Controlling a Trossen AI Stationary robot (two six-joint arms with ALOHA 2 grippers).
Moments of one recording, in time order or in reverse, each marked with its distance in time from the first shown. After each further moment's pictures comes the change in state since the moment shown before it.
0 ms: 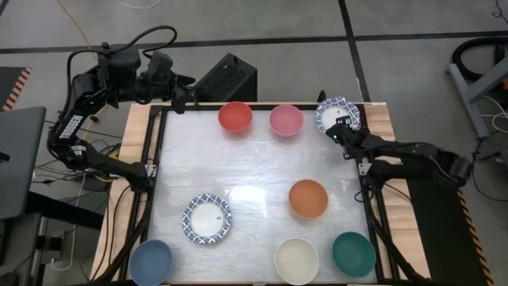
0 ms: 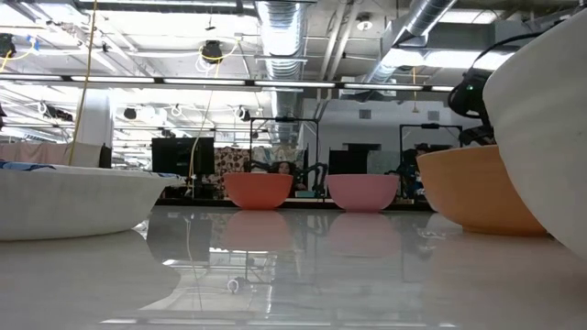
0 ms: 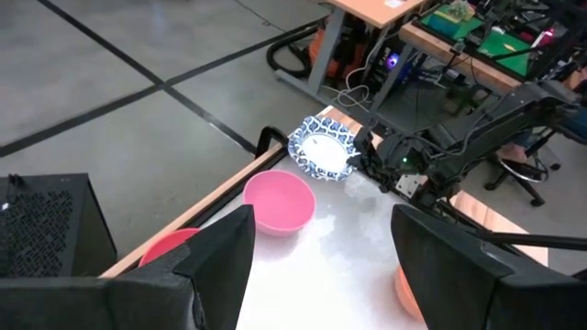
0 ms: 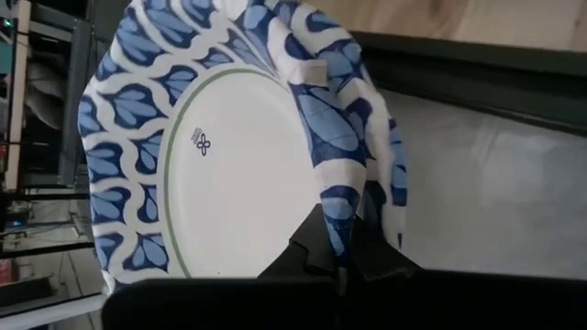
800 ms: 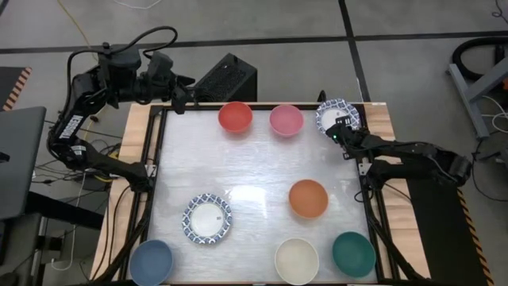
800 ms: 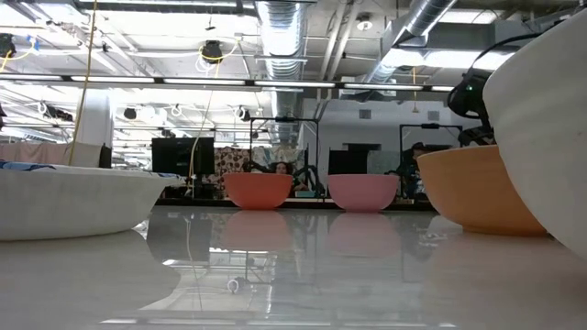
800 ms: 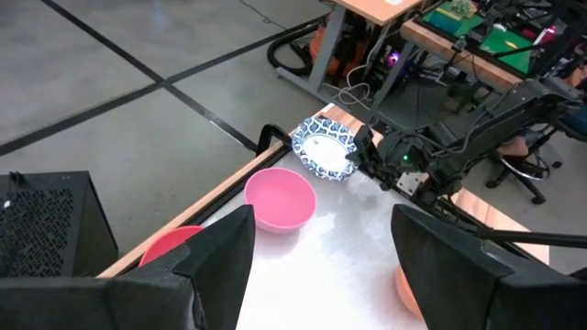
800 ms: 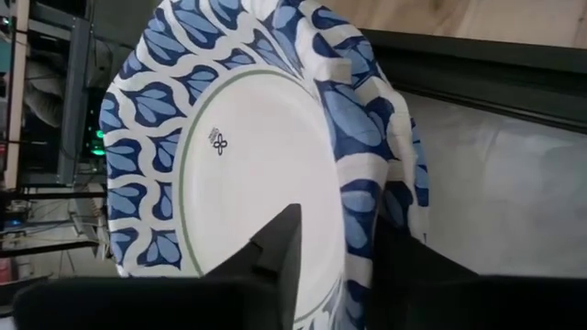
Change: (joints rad) left arm 0.000 0.000 0.000 -0.006 0.000 0.000; right arm 0.000 0.005 0.000 0.005 -0.003 -0.002
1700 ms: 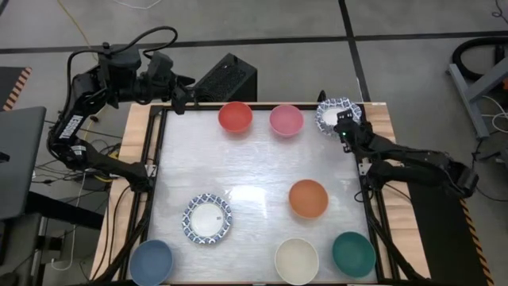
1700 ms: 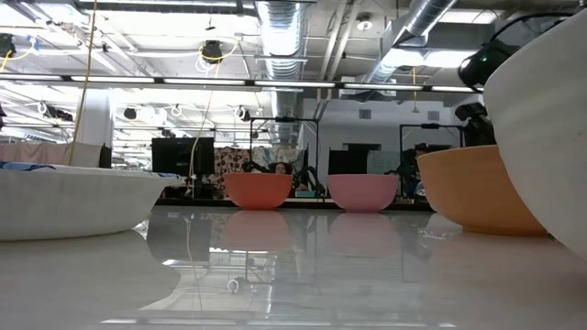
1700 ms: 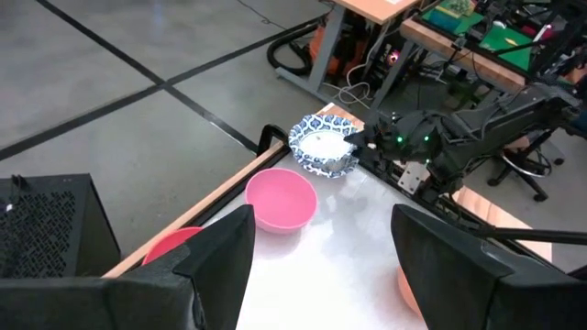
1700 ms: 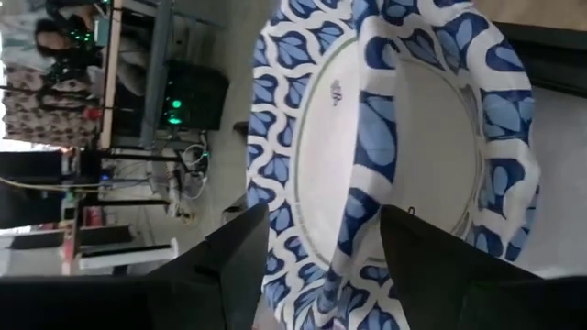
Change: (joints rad) left arm 0.000 0.000 0.000 0.000 0.000 0.013; right arm -0.005 -0.195 0.000 0.085 0.000 -0.207
